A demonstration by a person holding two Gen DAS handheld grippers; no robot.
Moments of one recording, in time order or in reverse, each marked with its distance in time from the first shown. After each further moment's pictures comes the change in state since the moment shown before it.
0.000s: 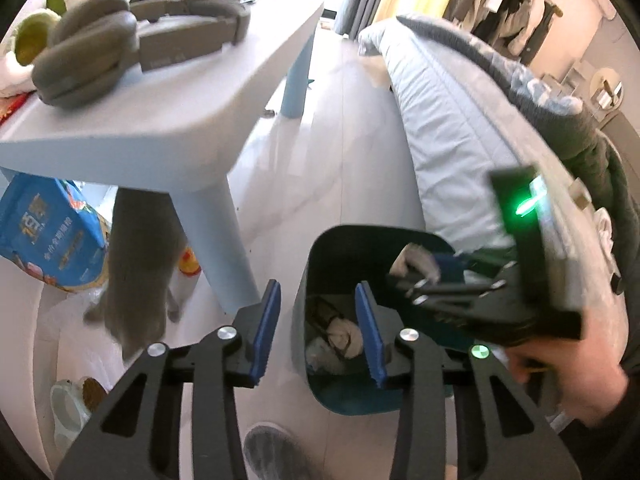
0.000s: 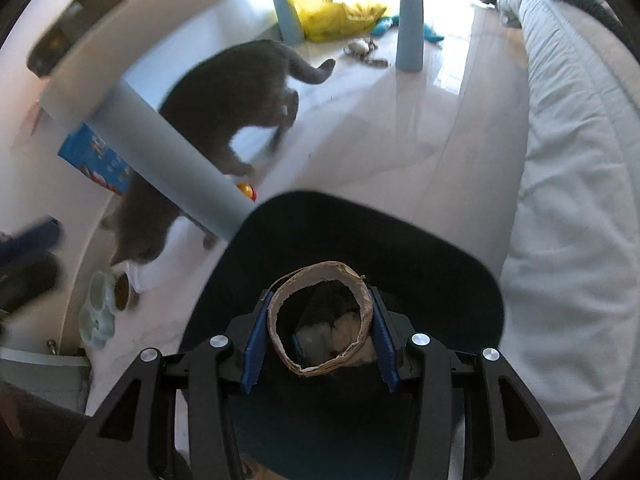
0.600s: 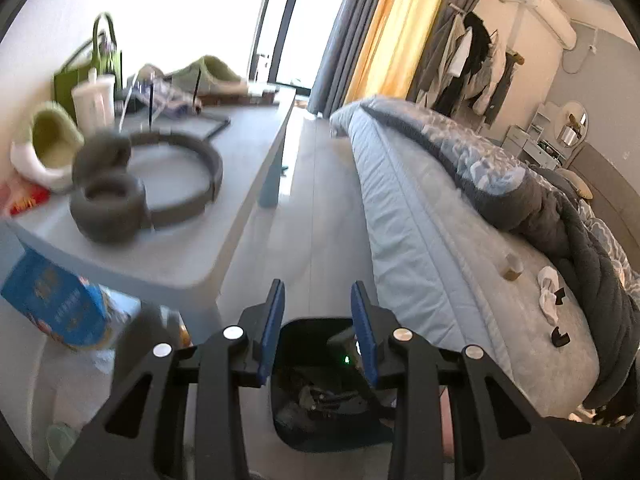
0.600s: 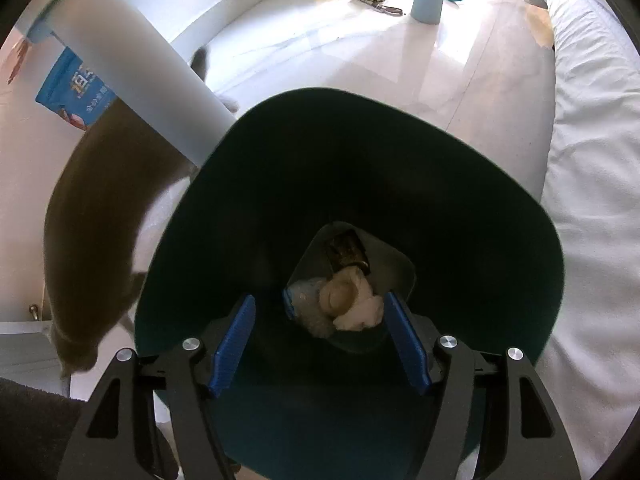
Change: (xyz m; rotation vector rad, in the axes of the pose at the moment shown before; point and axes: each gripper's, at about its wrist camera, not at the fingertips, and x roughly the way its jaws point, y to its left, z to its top) left arm -0.098 -0.042 0.037 0.040 -0.289 -0.062; right arm 0.047 0.021 -0.023 -0.054 0.164 -0.040
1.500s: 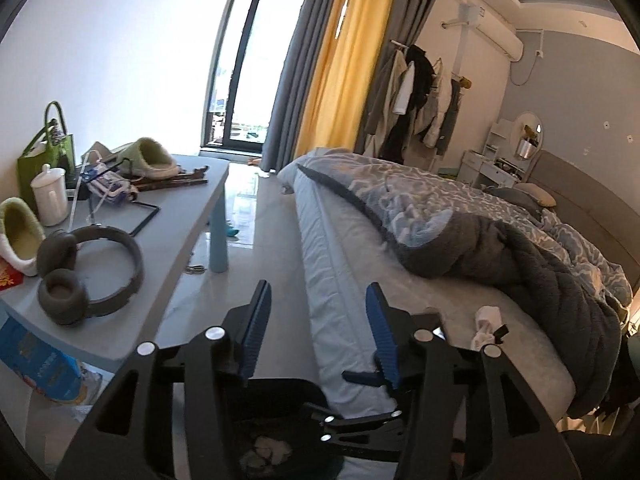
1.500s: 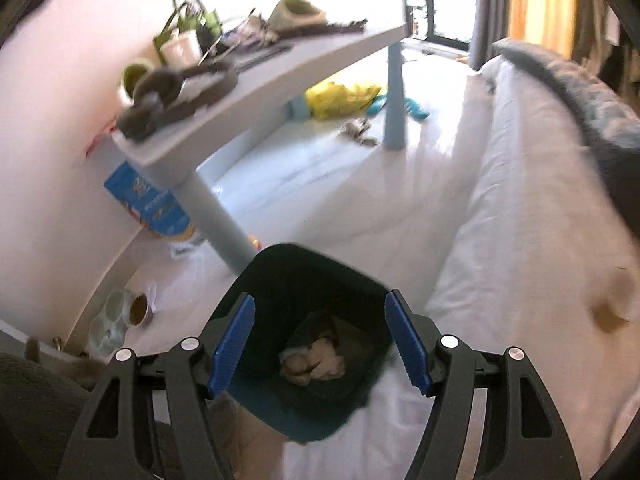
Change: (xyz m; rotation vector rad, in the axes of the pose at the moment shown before) left arm -0.033 -0.109 0.036 0.099 -0.173 -0.121; right arm -0.211 -0.084 -0.057 0.008 -0.455 0.033
